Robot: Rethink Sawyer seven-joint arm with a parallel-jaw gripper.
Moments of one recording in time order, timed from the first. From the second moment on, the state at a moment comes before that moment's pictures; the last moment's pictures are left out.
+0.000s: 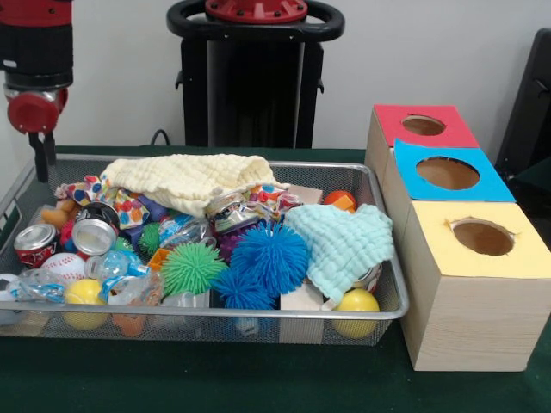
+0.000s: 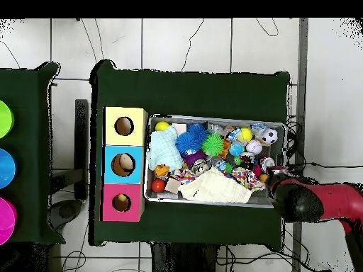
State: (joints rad) arm -1.25 -0.66 0.81 1.82 -0.97 0.71 0.13
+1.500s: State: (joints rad) arm -1.28 -0.53 0.81 1.74 -1.04 0.71 0.13
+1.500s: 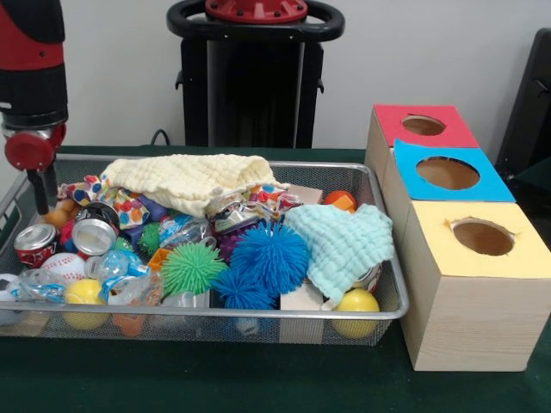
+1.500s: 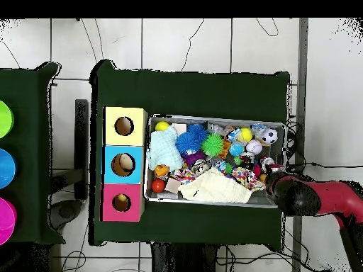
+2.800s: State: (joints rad) arm -1.30 -0.49 0.81 1.73 -1.10 0.71 0.13
